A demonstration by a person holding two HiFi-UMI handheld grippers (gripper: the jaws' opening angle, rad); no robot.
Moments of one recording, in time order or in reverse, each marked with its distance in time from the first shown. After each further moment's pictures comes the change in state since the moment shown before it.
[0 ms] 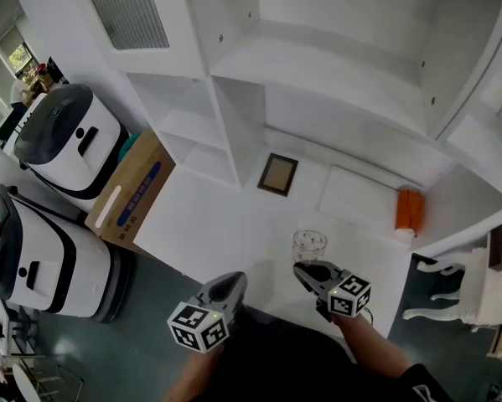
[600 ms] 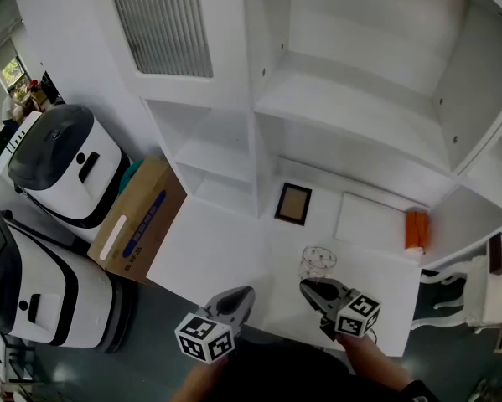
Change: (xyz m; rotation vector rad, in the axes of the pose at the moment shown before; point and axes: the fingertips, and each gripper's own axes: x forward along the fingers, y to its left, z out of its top) left arm -0.010 0.070 0.038 0.025 0.010 -0.121; right arm 0.061 0.031 0.051 -0.019 -0.089 -0.080
